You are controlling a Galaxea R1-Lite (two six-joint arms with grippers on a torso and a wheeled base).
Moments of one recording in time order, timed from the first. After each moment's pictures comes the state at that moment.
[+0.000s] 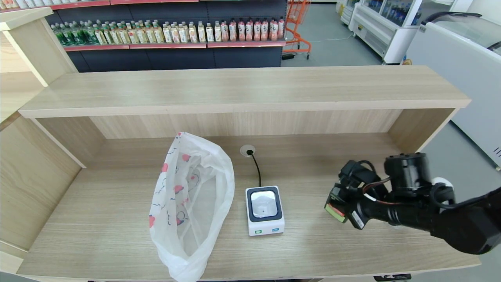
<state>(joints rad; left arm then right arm) 0.00 0.00 0.00 0.00 0.02 0.00 0.31 1.79 -0.61 -0.65 0.12 -0.51</state>
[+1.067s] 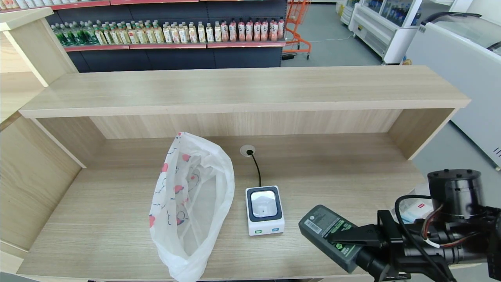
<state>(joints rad) 0.00 0.00 0.00 0.00 0.02 0.00 0.35 1.58 -0.40 -0.64 0.94 -2.19</state>
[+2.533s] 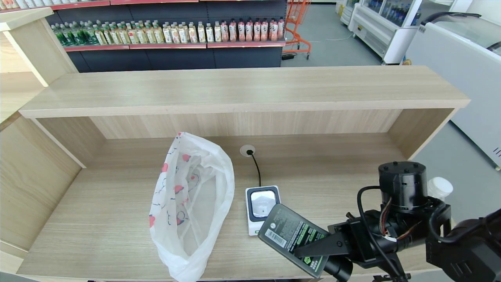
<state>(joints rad) 0.00 0.00 0.00 0.00 0.02 0.00 0.50 1.79 -0.52 -0.89 1.16 -2.56</state>
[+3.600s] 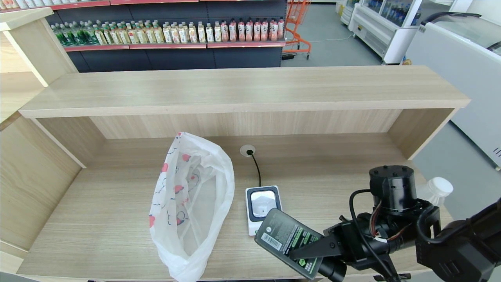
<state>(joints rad) 0.00 0.00 0.00 0.00 0.02 0.00 0.51 1.84 -0.52 -0.90 1.16 -2.51</state>
